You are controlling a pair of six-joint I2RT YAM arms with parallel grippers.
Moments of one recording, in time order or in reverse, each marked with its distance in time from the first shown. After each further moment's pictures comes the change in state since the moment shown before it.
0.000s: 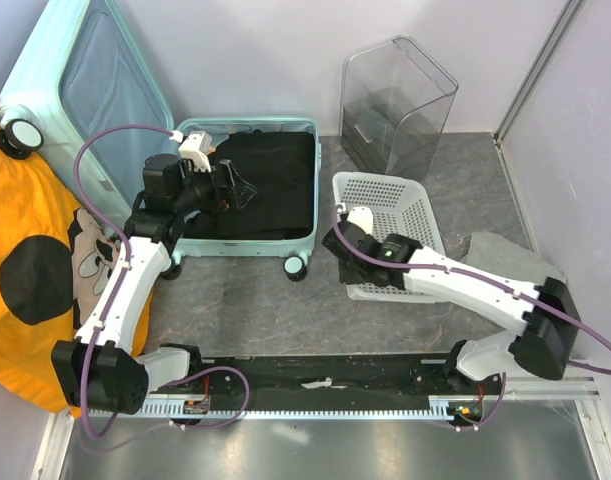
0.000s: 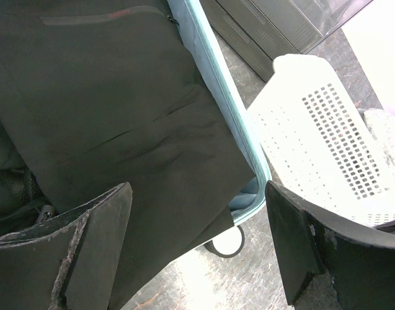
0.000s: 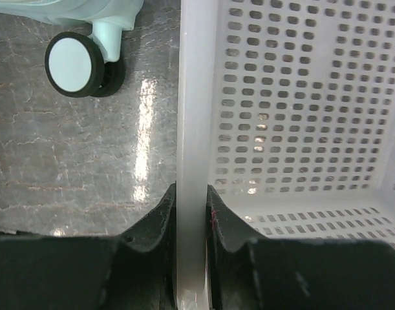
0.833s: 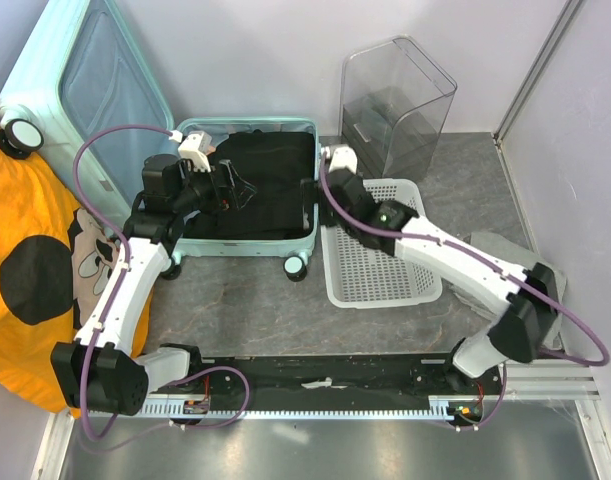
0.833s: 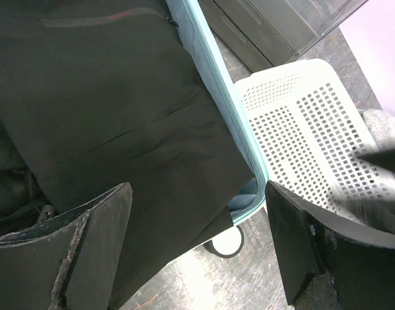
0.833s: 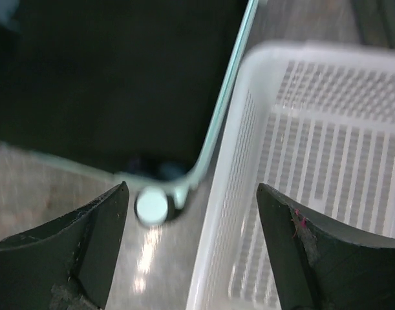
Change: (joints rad) left arm 0.000 -0.006 0.000 0.000 0.000 0.000; right arm -0.069 0.144 0.247 0.303 0.039 -0.286
